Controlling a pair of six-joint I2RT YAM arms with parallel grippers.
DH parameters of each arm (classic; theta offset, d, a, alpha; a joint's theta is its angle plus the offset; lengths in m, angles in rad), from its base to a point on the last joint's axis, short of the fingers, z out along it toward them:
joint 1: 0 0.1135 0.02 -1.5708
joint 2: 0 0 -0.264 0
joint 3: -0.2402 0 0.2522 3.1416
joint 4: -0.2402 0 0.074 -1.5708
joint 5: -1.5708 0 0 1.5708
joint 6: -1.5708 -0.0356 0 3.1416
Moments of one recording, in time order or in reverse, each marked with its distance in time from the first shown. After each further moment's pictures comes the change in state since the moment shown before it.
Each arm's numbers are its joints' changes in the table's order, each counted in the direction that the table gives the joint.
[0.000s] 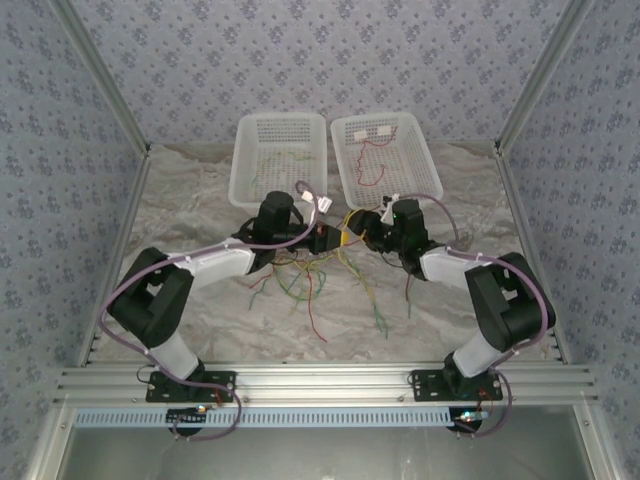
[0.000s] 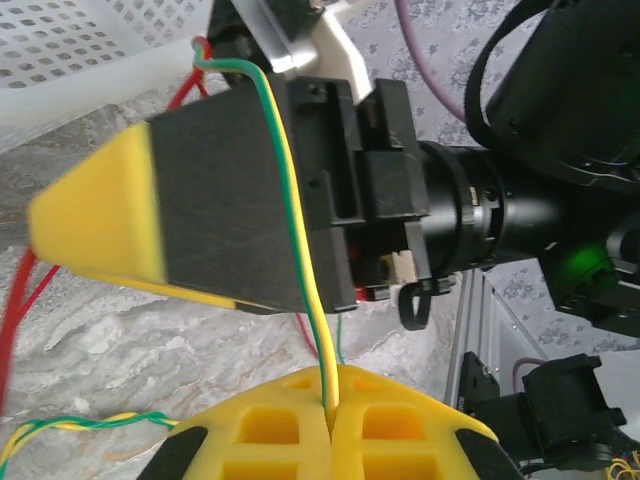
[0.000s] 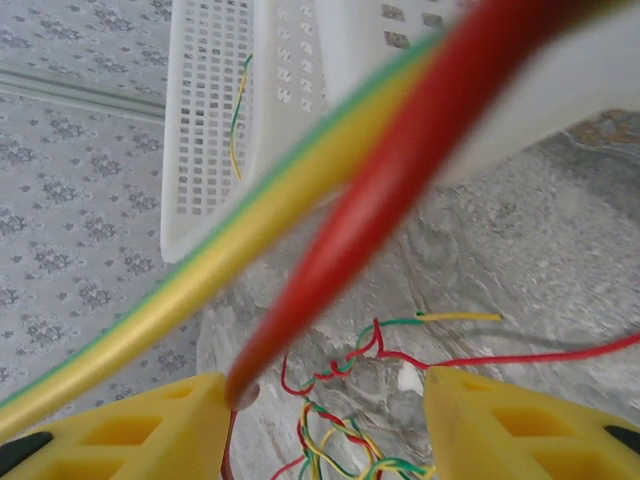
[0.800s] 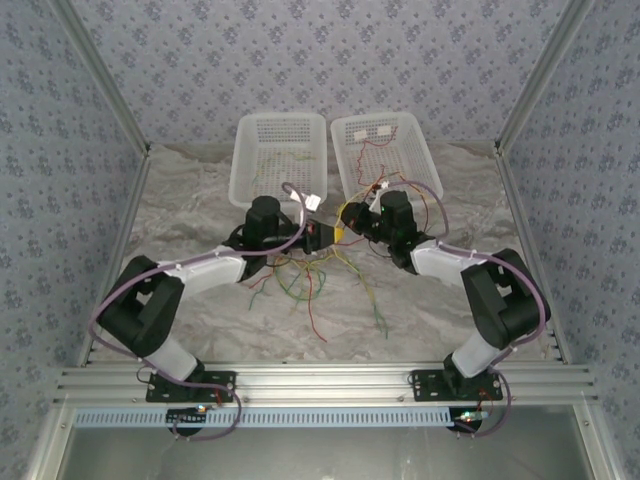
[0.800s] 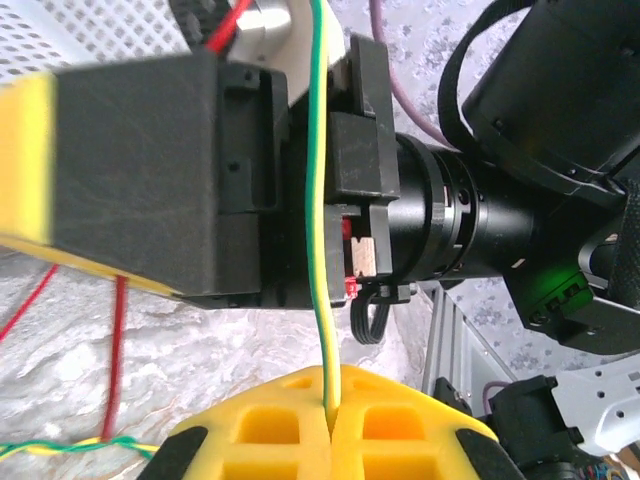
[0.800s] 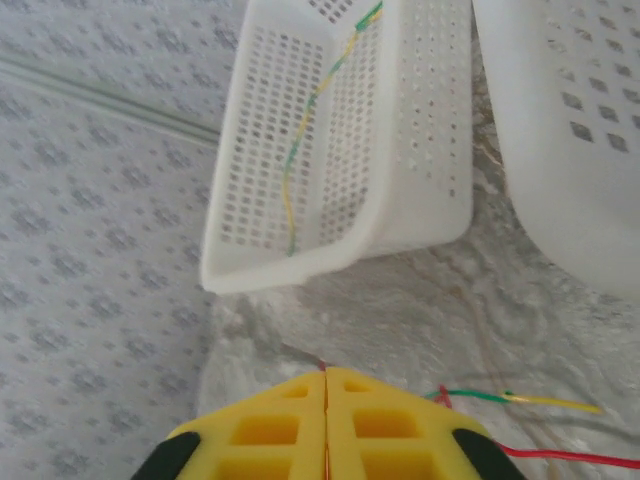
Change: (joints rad) left arm 0.043 -0.085 0.103 0.156 0.016 0.089; right arm 0.068 0.010 -0.097 -0.026 -0.103 0.090
